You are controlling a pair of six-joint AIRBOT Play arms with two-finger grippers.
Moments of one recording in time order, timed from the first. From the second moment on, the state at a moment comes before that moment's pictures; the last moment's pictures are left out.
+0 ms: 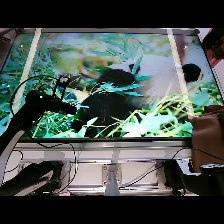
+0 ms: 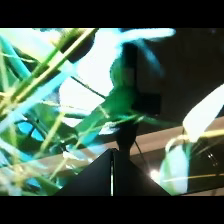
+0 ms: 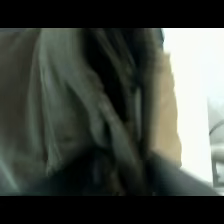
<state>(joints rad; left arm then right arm) -0.32 -1.06 0.86 -1.47 1.08 1.51 -1.49 -0.90 1.26 -1.71 1.37 1.77</state>
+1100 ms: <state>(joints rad) -0.32 -1.06 0.86 -1.47 1.08 1.51 -0.20 -1.04 1.25 -1.48 1.16 1.47</state>
